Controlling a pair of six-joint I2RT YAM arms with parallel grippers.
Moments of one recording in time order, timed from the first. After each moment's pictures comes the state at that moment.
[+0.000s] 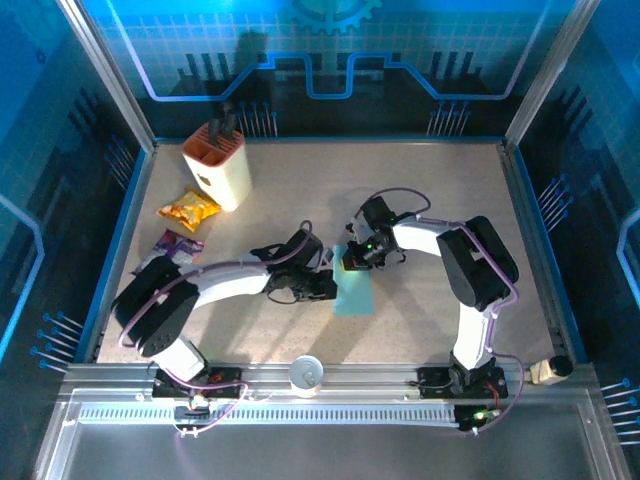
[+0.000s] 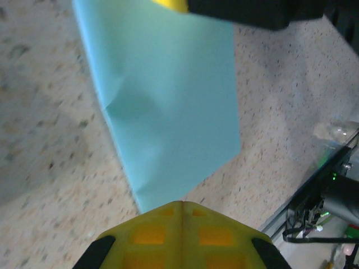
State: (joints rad) left arm -0.74 1.64 0.87 -0.25 0.46 -0.79; right arm 0.47 1.92 1.10 -0.45 -0.53 0.31
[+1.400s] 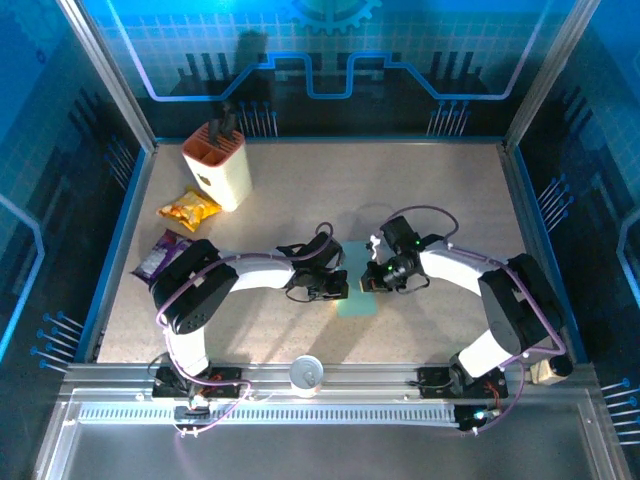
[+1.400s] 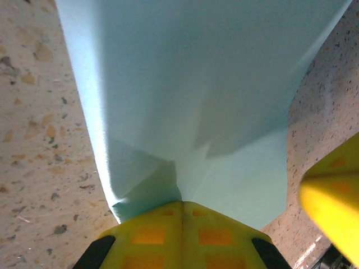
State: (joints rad) left arm -0.78 1.84 0.97 -0.21 0.37 -0.82; right arm 0.47 1.56 0.80 -0.51 -0.51 0.39
